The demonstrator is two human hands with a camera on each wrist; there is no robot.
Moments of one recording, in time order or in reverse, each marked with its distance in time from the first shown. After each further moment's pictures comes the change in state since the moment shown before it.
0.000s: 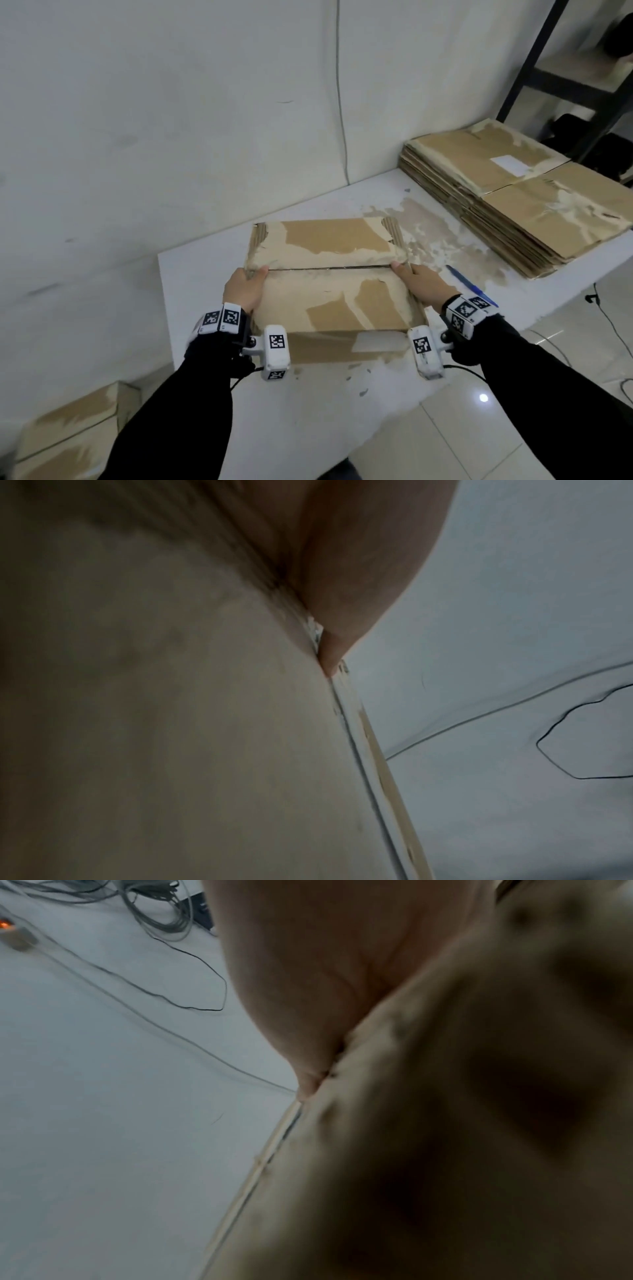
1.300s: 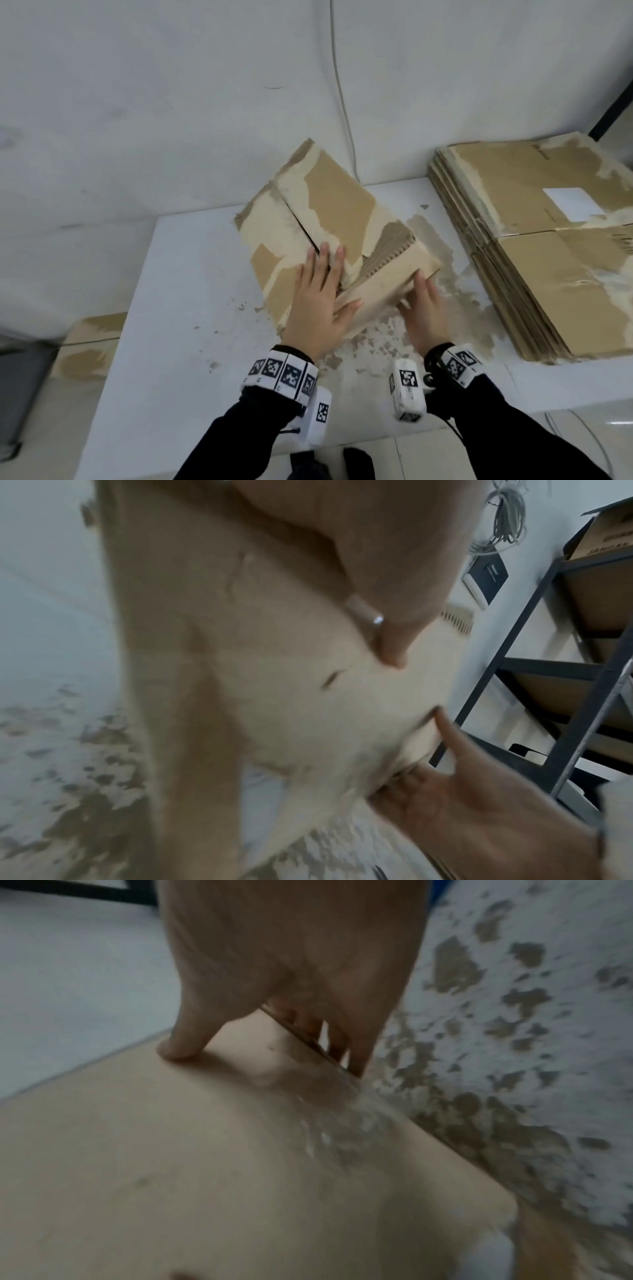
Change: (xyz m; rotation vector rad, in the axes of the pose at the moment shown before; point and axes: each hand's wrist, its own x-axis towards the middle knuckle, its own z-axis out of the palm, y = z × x) left_hand -0.092 0.145 0.219 0.328 0.239 0.664; right_hand 0.110 0.081 -0.097 0.795 -0.178 -0.189
